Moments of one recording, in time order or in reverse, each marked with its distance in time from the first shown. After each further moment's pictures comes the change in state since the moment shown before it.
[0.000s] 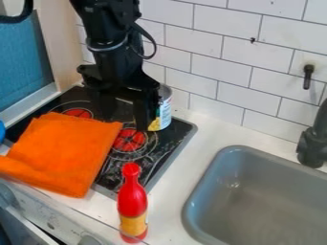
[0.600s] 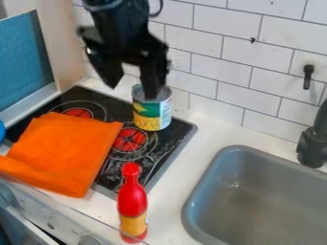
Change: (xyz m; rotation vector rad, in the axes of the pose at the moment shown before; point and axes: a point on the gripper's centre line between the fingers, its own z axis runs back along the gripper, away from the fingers) arm 0.011 -0.014 0.052 0.010 -0.171 -0.032
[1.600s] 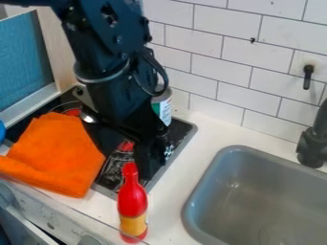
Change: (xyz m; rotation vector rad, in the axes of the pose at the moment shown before) arm -0.078 -0.041 -0.009 -0.072 0.152 -0.157
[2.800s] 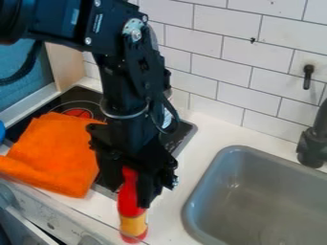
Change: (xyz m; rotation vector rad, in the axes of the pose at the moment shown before) arm -0.009 0.002 -0.043 0.036 0.182 0.088
